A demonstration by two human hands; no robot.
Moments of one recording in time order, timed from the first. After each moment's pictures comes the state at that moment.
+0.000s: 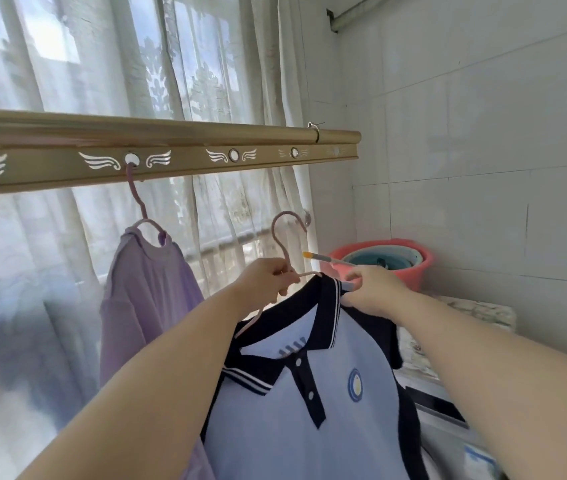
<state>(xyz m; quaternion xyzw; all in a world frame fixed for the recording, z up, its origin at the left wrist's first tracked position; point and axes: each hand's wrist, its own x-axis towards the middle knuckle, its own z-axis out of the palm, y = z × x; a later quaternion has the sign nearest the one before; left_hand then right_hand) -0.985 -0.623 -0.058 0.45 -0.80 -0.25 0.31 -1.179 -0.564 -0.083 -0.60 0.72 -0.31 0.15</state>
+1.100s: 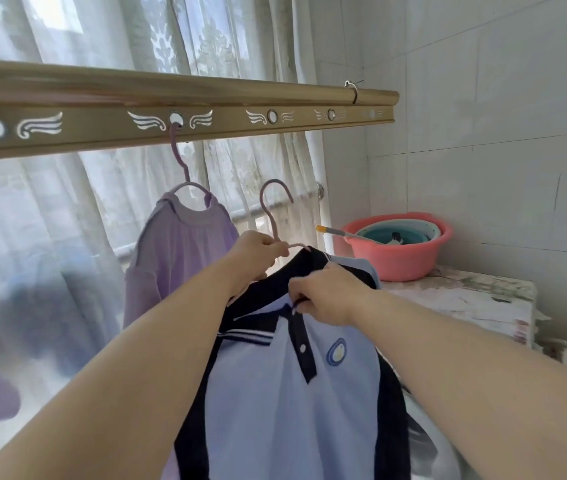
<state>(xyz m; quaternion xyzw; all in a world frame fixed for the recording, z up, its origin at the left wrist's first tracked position) -0.954 -0.629 -0.056 0.54 -0.73 -0.28 0.32 -1.100 -0.593 -0.114 -0.84 0.52 -0.14 -0.09</state>
